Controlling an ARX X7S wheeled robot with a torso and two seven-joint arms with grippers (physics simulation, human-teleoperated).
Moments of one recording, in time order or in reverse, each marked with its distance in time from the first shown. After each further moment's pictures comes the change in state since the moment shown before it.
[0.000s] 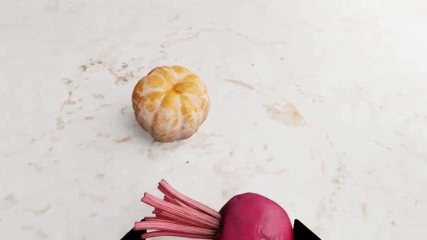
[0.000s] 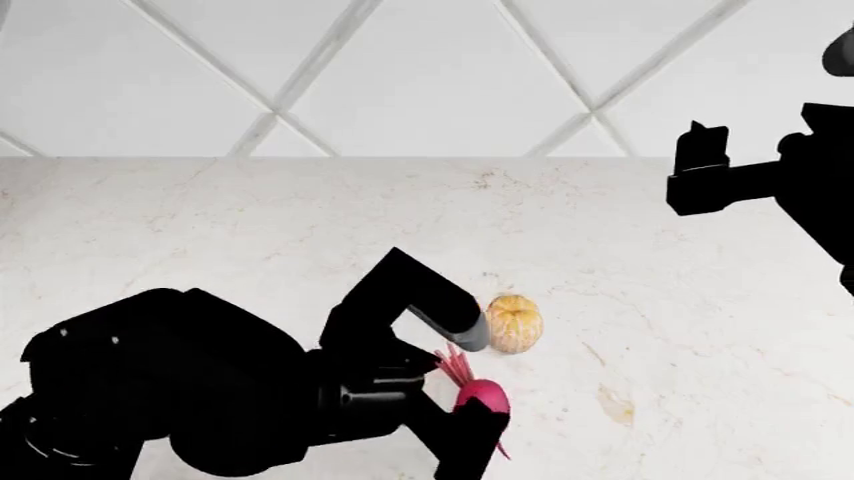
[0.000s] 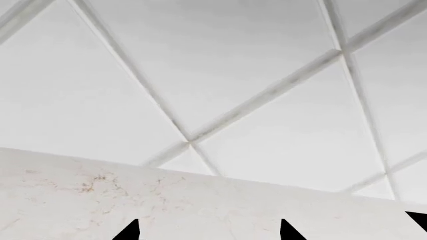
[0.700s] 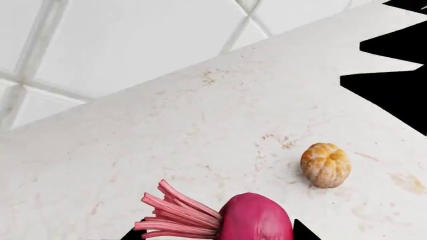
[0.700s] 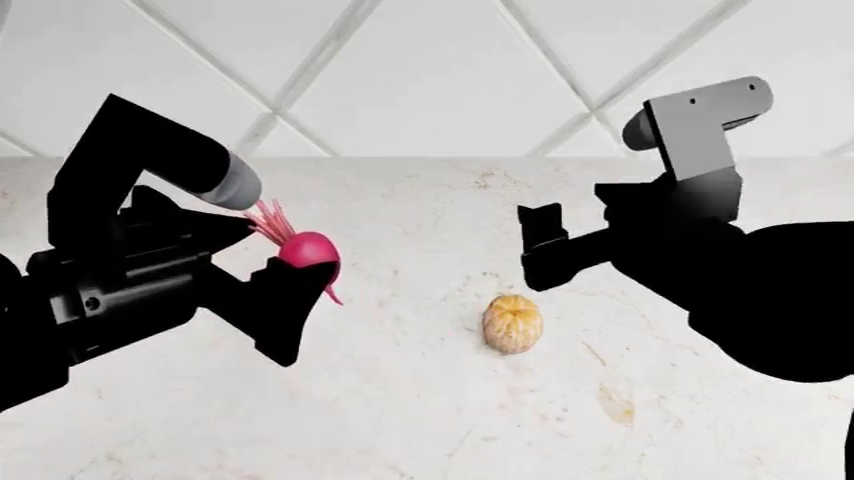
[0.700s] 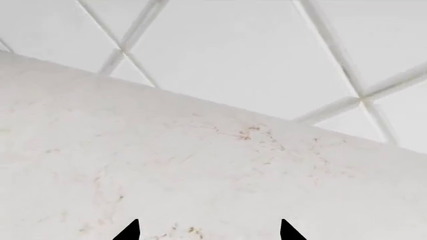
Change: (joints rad) left arm -0.192 -0.417 -0.234 0.096 -0.152 -0.006 -0.063; right arm -0.045 -0.186 -0.114 0.091 0.250 -0.023 -0.014
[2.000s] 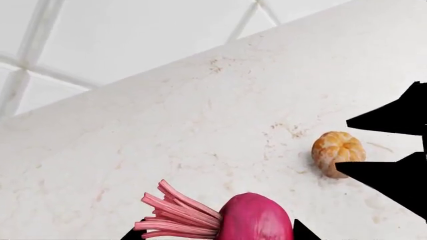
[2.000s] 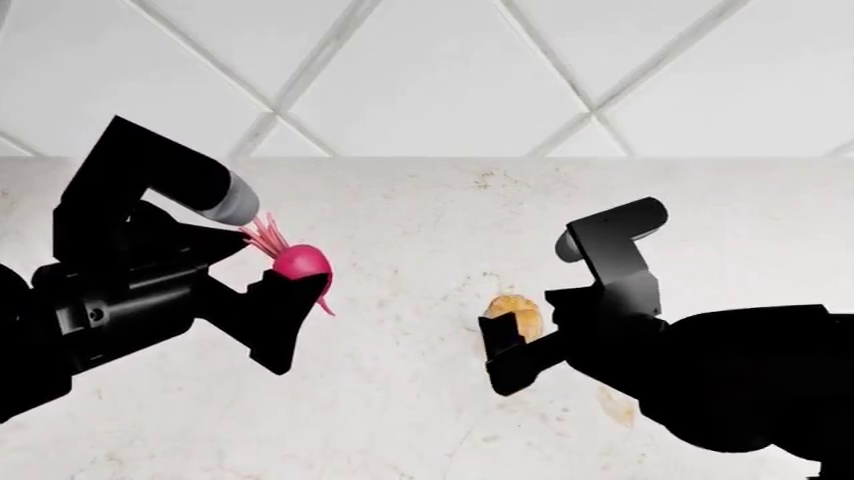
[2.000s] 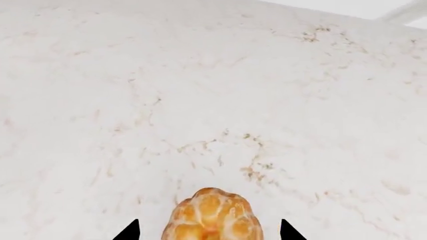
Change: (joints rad) left arm 0.047 -0.031 0.005 0.013 0.069 0.012 0.065; right arm -0.211 0.001 -0.110 -0.017 -0.006 -0.043 -0.073
